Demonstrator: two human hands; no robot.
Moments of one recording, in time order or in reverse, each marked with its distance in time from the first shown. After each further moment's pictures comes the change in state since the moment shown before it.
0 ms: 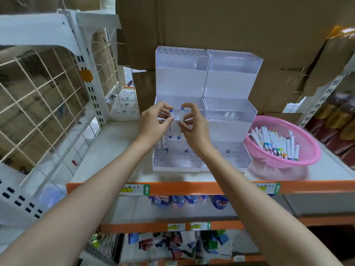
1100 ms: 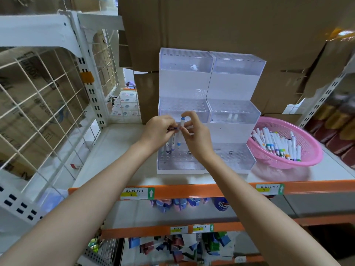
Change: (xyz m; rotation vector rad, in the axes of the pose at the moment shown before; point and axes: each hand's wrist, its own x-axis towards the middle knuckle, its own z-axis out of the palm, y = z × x) left_hand 0.000 -0.017 -0.005 0.257 -0.244 0.284; right_hand -0.010 0.005 0.010 -0.122 -0.032 -0.033
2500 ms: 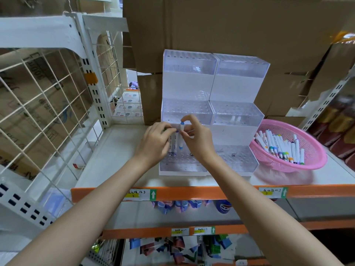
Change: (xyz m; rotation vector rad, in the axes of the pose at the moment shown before) left_hand -0.035 -0.010 0.003 0.264 0.011 0.072; right_hand 0.002 0.004 0.004 -0.069 -0.027 -0.013
